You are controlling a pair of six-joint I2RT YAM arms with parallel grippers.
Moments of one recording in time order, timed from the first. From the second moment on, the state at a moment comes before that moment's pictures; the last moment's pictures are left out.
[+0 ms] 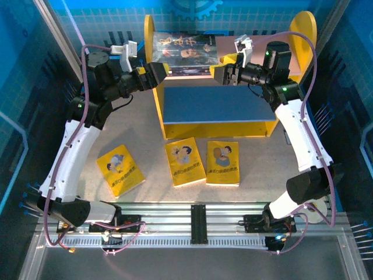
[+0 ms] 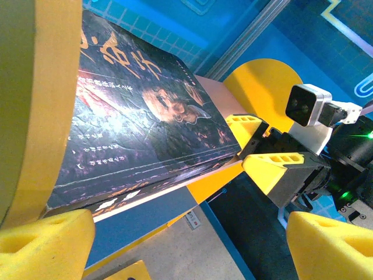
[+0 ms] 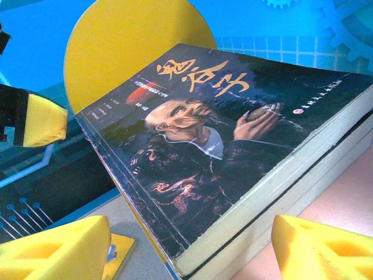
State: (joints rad) left arm -0.24 1.36 1.71 -0.48 0.55 -0.61; right arm 0.22 1.57 1.78 -0.39 -0.76 0.11
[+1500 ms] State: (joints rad) left arm -0.24 1.38 1.71 -0.49 0.54 -0.59; right arm 0.24 1.62 1.85 -0.44 -0.71 0.07
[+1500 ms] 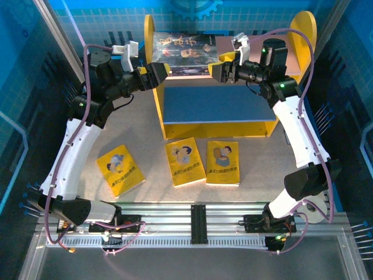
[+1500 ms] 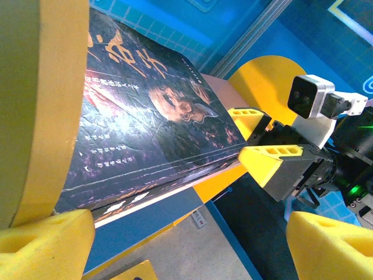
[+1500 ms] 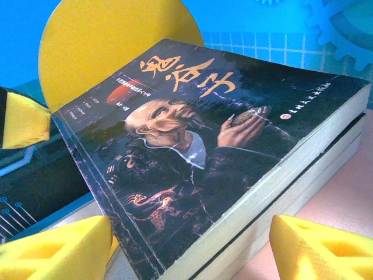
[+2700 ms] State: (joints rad) left arm -0.26 0.90 0.99 -0.69 0.13 -0.64; right arm 0.28 0.96 1.16 -0.54 -0.45 0.21
